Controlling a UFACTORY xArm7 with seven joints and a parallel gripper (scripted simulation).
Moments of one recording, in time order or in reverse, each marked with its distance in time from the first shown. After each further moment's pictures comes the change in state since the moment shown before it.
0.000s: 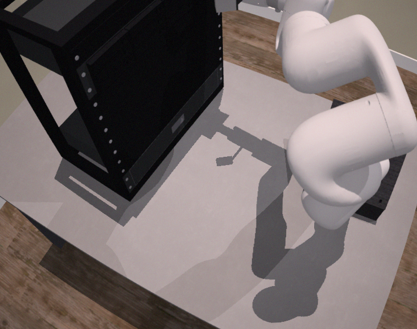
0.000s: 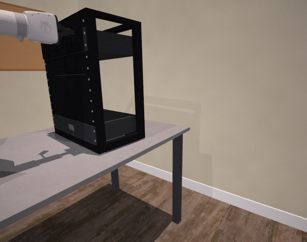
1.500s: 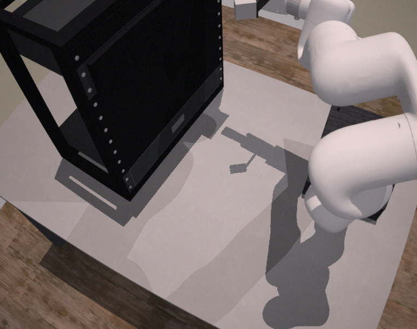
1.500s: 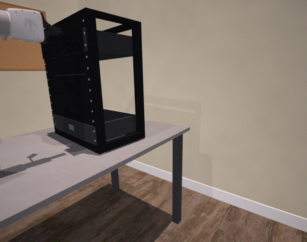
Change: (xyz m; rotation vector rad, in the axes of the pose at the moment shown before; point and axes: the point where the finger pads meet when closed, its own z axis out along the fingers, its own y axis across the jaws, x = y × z) arm 0.001 -0.001 -0.048 -0.001 0.003 0.000
